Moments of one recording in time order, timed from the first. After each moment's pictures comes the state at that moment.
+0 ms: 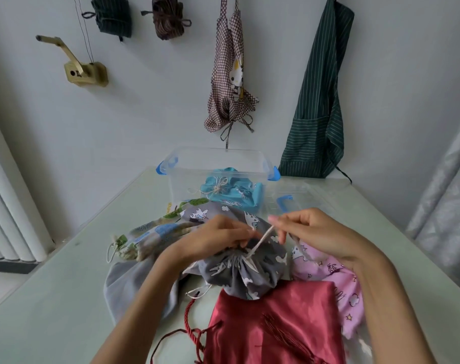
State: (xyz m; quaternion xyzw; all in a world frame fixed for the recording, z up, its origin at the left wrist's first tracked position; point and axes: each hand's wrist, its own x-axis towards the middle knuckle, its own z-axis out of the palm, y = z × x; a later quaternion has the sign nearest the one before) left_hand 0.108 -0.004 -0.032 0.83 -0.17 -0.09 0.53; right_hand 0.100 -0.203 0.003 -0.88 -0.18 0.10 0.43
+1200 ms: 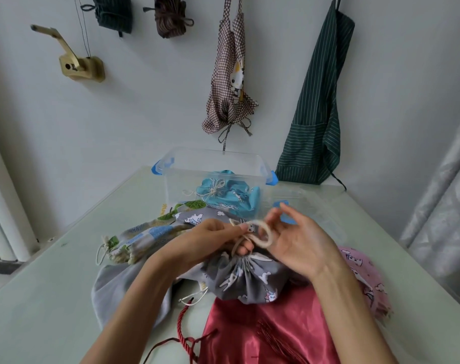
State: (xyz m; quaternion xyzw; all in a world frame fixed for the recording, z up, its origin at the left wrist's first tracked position) left_hand 0.102 0.003 -0.032 0.69 -0.12 -0.19 0.69; right_hand 0.130 -0.177 -0.032 -0.30 0.02 0.25 0.92
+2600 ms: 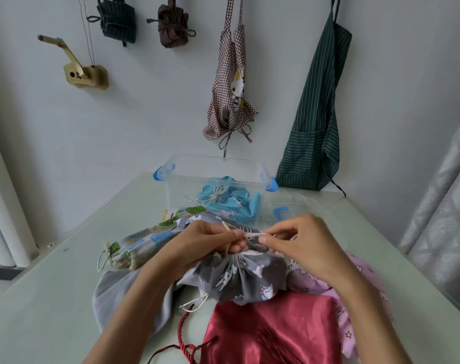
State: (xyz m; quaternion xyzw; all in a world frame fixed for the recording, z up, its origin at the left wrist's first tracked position) left_hand 0.102 0.012 -0.032 0.71 -0.05 -0.13 0.69; right_hand 0.105 -0.186 -0.012 -0.90 -0.19 -0.10 0.38
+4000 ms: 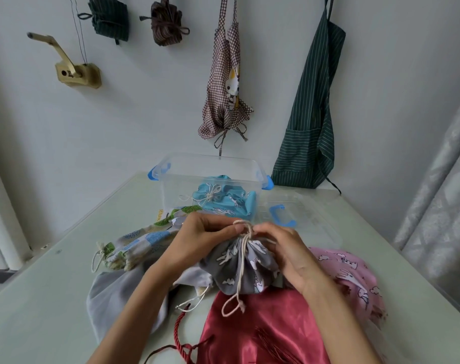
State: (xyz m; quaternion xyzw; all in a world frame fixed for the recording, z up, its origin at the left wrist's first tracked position) left_hand 0.110 0.006 -0.044 0.73 -0.15 0.06 0.67; right_hand 0.120 -0.161 -0.042 -0.66 -0.03 0.08 0.74
